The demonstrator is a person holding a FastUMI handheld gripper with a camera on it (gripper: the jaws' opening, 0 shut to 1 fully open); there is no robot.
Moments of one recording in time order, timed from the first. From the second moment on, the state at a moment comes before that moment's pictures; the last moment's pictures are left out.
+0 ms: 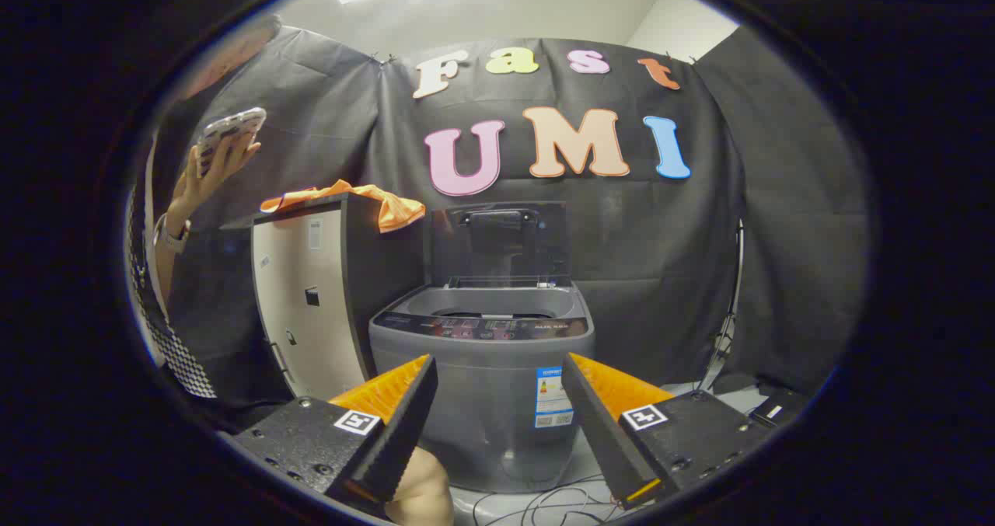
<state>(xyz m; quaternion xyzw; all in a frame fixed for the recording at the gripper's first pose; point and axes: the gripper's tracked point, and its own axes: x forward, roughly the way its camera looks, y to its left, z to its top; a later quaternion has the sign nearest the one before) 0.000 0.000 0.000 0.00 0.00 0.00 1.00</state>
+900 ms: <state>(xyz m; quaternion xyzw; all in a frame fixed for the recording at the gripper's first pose) 0.001 -0.004 0.001 0.00 0.00 -0.01 1.00</state>
